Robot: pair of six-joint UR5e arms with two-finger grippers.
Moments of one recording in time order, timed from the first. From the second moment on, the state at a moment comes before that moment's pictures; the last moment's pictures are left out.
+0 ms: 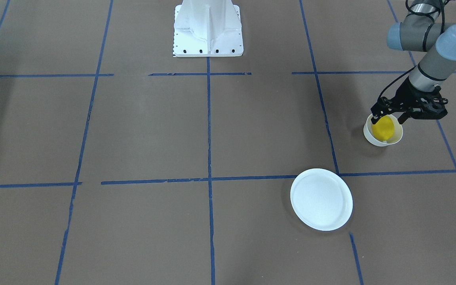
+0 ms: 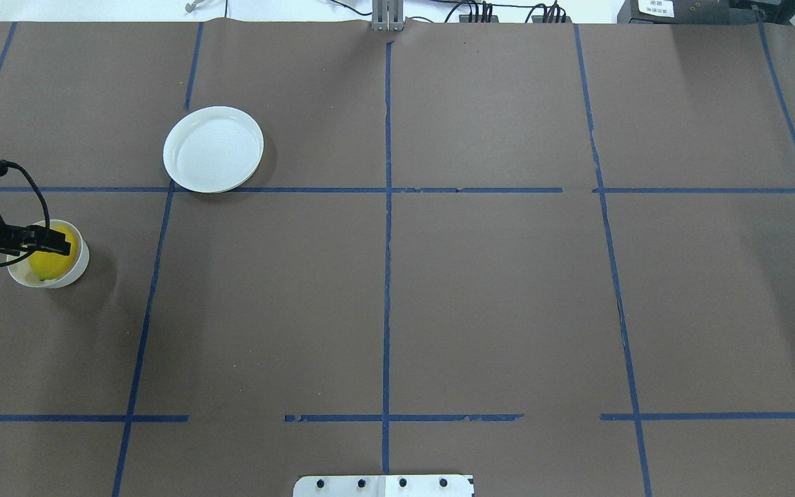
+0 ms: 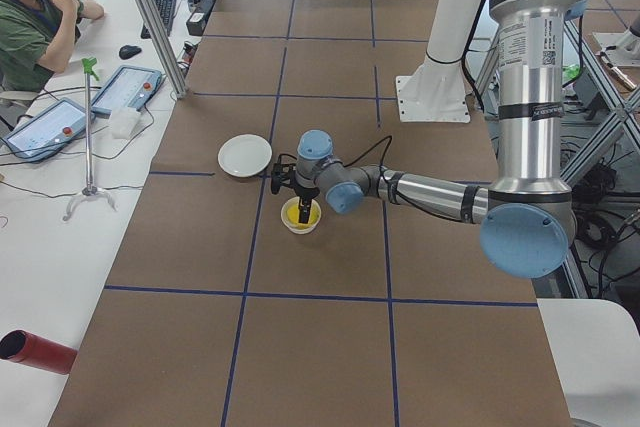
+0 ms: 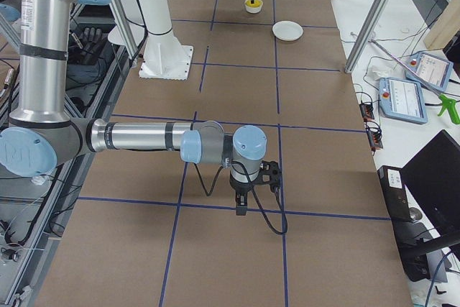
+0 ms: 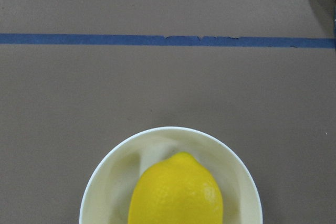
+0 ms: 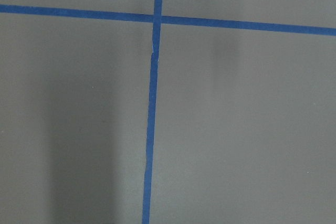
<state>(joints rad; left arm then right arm) -0.92 -1.48 -1.73 -2.22 -2.08 -0.91 1.54 -1.71 1.75 -1.64 2.28 -0.05</state>
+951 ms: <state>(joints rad) -1.37 -1.46 -1.74 -1.90 -2.19 -0.17 1.54 -1.71 1.75 -1.64 2.28 -0.05</state>
